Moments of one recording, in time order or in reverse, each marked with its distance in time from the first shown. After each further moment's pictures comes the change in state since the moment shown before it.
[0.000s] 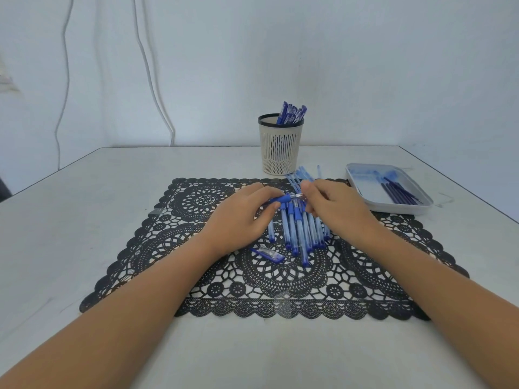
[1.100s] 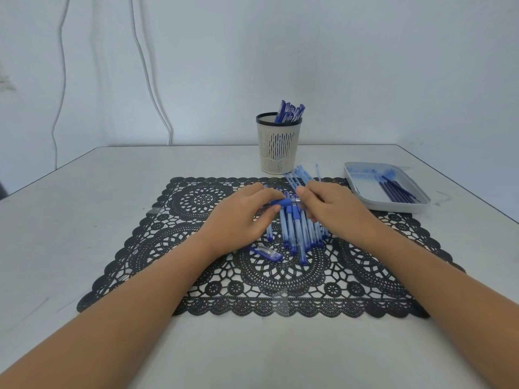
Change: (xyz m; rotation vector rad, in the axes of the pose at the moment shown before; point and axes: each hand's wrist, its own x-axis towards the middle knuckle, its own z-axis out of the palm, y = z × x) left_hand 0.000 0.001 -0.001 0.025 -0.002 0.075; right_hand -0.003 -0.003 -0.004 -0.061 -0.102 -0.056
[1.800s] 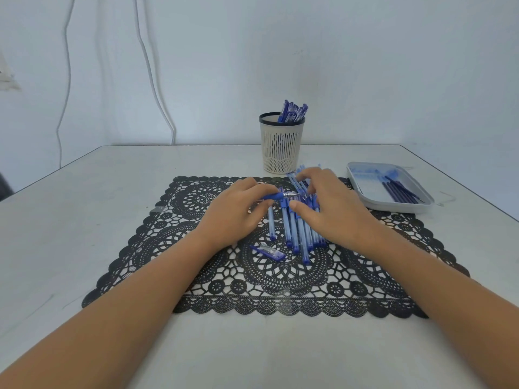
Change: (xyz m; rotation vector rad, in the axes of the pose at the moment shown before) left_hand -0.001 -0.011 -0.002 0.067 0.045 -0.083; right_hand -0.003 -0.004 0.004 -0.266 0.059 -0.095
